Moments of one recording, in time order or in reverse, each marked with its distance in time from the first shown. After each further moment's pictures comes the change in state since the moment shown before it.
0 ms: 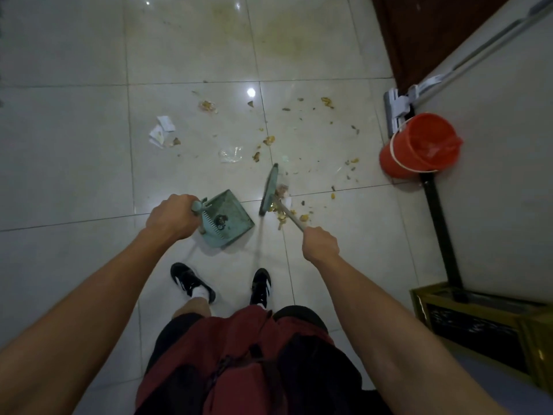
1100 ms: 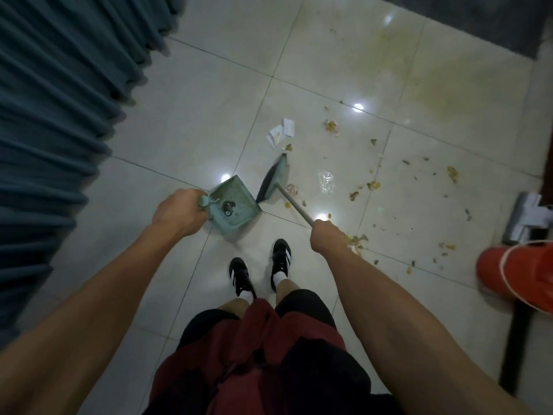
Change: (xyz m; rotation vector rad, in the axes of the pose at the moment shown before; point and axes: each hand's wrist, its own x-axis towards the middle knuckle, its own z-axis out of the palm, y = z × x) left_hand 0.016 -0.260 -0.112 -0.224 0.103 -0.433; right_hand 0.102 -0.322 -0.114 -0.173 -0.046 -0.374
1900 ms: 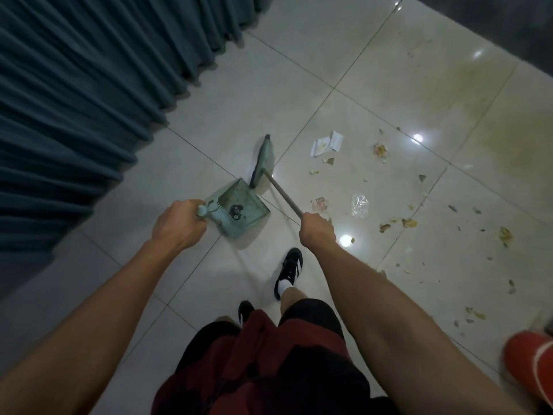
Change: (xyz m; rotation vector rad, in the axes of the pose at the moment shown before) left_hand -0.062 -0.018 0.023 -0.138 0.090 -0.323; right_hand 0.039 -0.056 -0.021 -0.126 0.023 -0.350
